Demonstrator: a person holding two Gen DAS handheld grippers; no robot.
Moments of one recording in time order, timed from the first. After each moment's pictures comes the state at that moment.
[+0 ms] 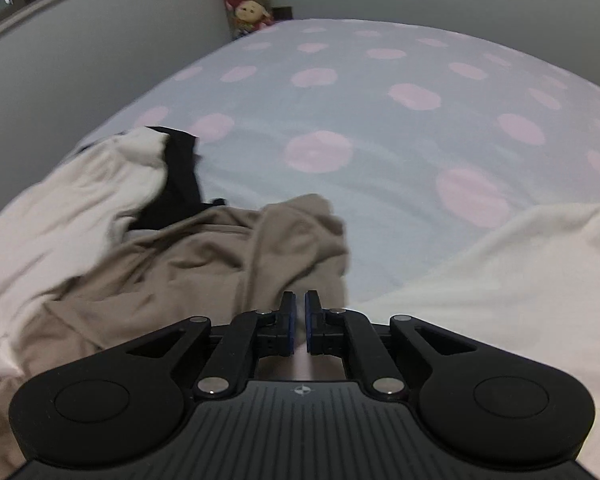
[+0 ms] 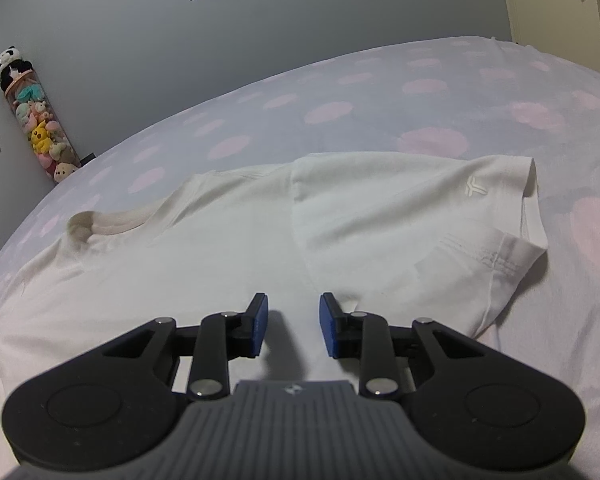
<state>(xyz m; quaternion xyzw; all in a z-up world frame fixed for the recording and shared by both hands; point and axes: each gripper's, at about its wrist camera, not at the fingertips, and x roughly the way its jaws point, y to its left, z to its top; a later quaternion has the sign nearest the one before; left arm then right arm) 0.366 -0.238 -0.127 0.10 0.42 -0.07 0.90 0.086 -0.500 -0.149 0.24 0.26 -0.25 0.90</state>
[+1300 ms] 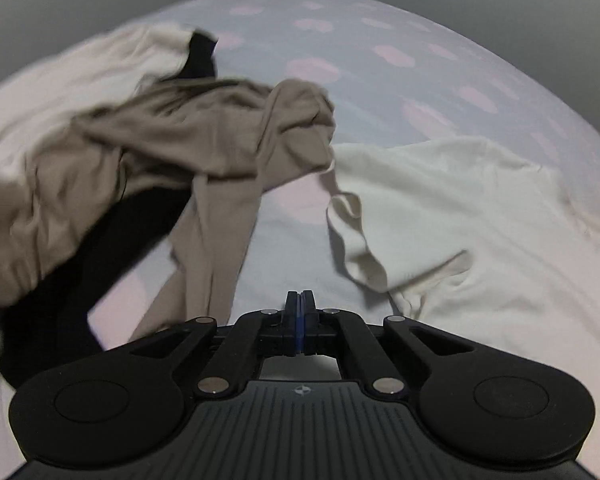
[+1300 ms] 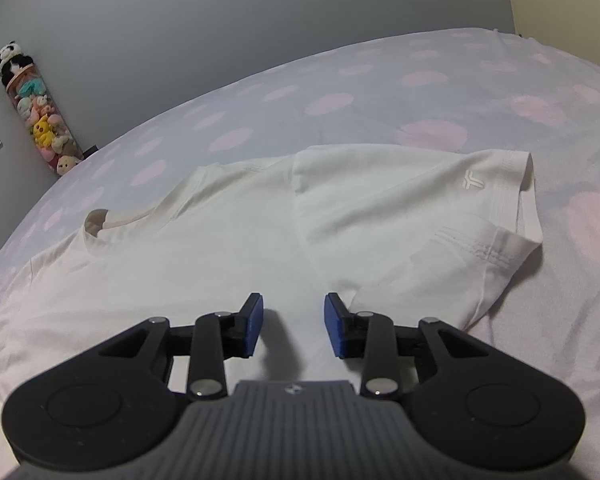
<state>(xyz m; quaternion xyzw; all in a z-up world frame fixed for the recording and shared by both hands) 0.271 -0.185 -0.134 -0.03 0.49 -0.12 0.86 0.081 -0.500 -0.145 0.25 0.28 -0.24 0.90</state>
